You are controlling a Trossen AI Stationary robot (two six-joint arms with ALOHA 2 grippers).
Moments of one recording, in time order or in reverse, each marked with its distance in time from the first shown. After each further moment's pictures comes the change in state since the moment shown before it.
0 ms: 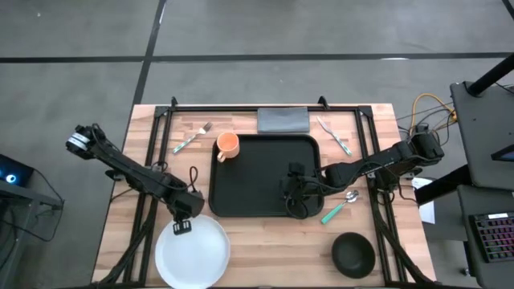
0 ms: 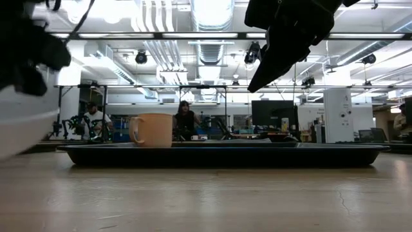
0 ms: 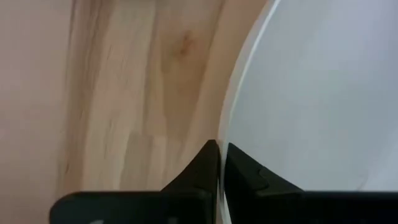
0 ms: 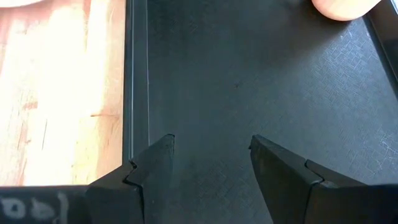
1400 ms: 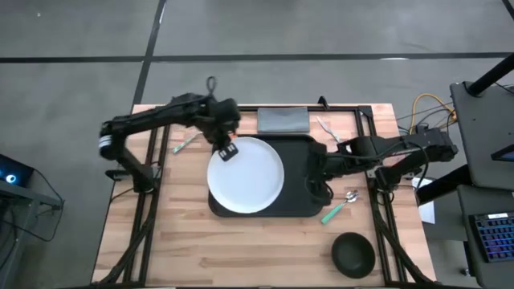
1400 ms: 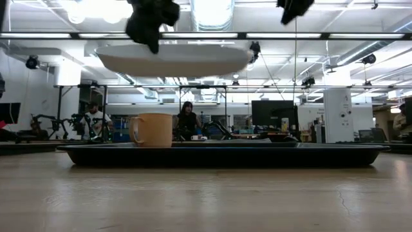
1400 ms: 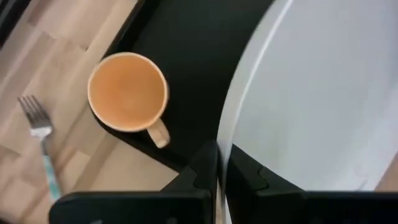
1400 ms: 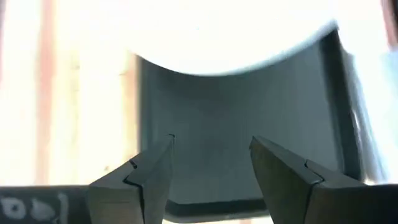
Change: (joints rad) left arm 0.728 0.389 0.986 -0.482 -0.180 0.454; right arm -0.041 -0.151 0.439 -0.731 -0.122 -0.069
